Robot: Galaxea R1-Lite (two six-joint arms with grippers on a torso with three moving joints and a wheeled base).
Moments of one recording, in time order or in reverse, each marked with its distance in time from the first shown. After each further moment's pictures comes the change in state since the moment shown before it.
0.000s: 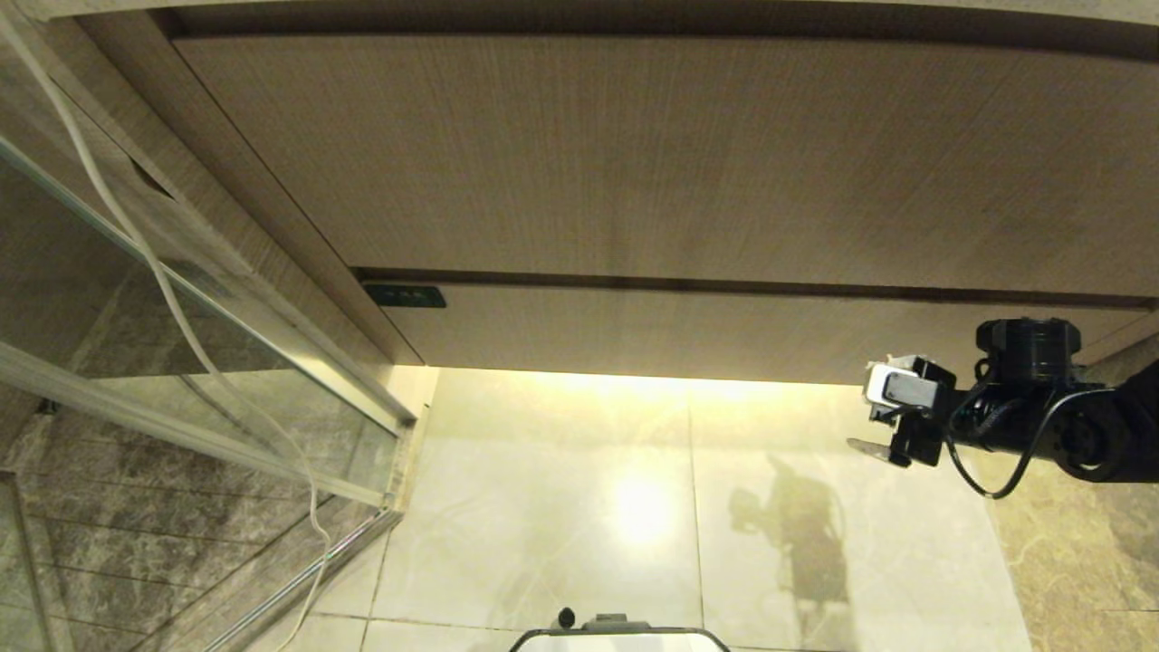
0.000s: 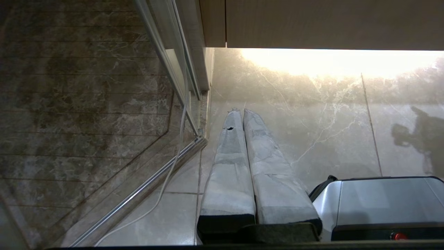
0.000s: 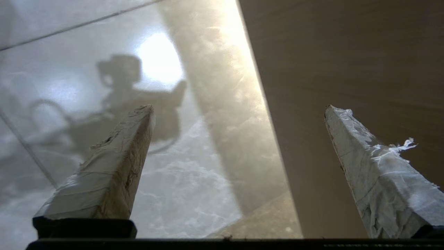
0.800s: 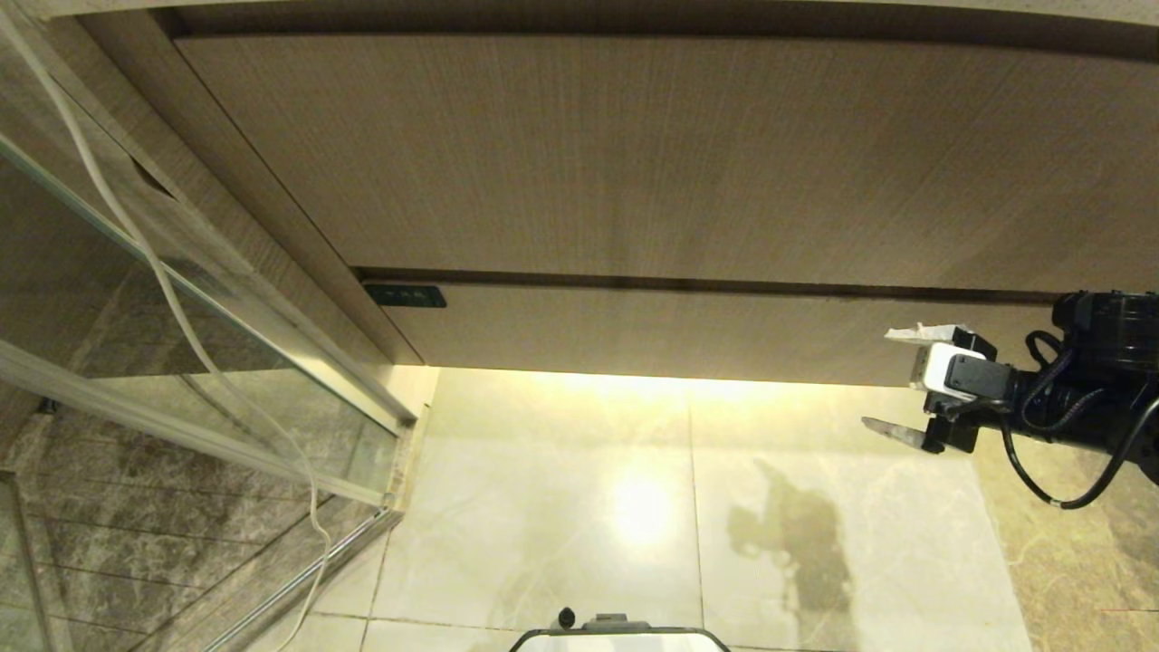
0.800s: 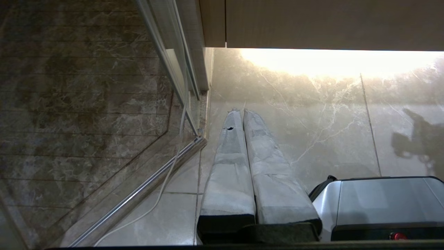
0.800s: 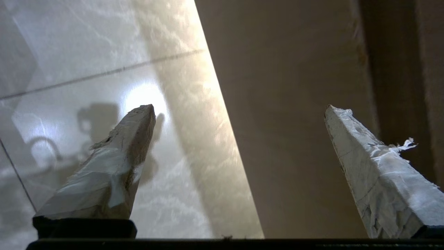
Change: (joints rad) left arm 0.000 0.000 0.000 -0.001 0.000 0.000; right arm -0.022 -0.230 0.113 -0.014 0.185 -0.008
